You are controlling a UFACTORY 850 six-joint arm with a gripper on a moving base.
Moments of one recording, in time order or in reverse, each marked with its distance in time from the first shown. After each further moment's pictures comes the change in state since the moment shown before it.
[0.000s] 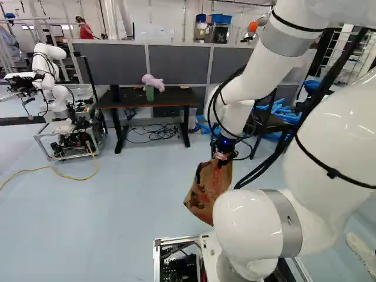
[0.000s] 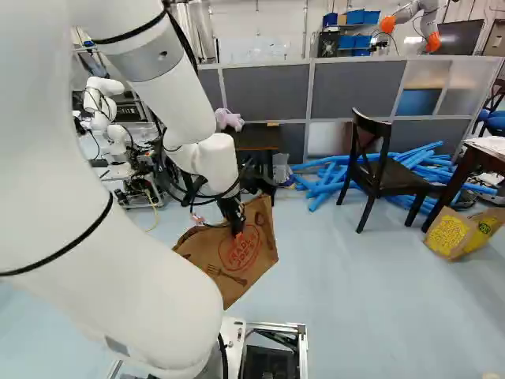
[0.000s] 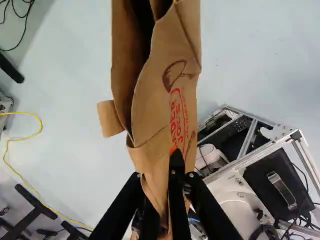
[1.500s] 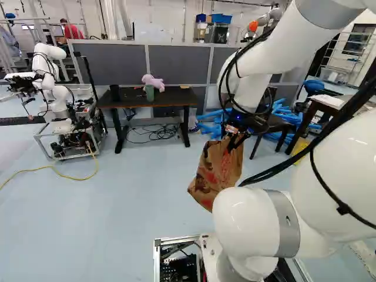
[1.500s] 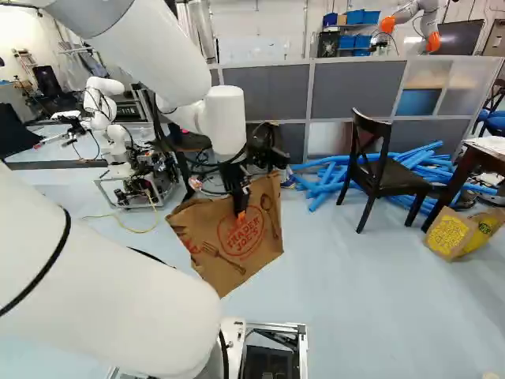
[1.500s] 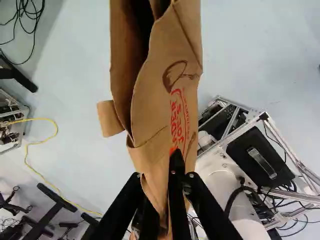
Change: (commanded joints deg) arm -5.7 9.0 -8.7 0.0 -19.5 0.0
